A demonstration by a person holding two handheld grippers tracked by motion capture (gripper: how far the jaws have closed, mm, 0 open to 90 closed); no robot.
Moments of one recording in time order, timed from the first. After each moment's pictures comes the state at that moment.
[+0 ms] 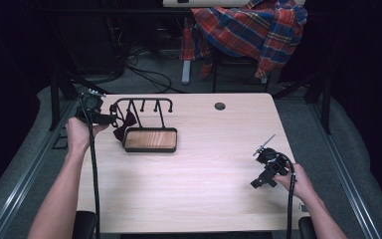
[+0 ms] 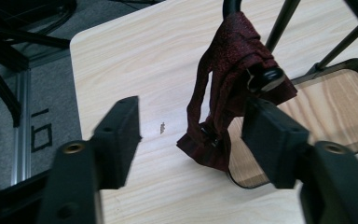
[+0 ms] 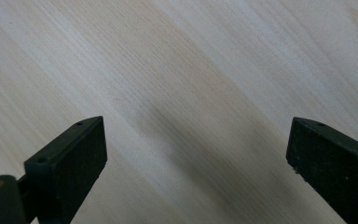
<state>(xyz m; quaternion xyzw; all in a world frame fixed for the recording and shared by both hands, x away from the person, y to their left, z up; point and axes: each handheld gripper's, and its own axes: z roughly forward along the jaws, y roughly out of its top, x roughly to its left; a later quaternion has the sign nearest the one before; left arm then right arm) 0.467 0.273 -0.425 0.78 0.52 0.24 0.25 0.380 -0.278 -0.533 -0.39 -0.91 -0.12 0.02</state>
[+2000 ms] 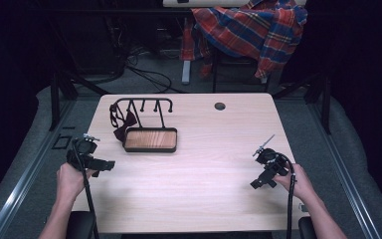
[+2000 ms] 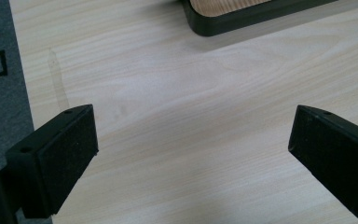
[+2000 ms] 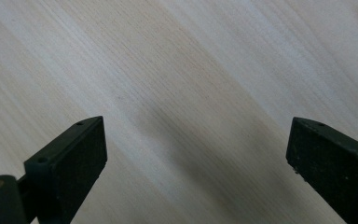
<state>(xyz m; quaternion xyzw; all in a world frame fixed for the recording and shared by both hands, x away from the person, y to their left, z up) 0.368 0.289 -0.493 0.79 0.56 0.14 0.20 0.378 -0.276 -0.534 -0.40 -0.91 -0.13 0.01</state>
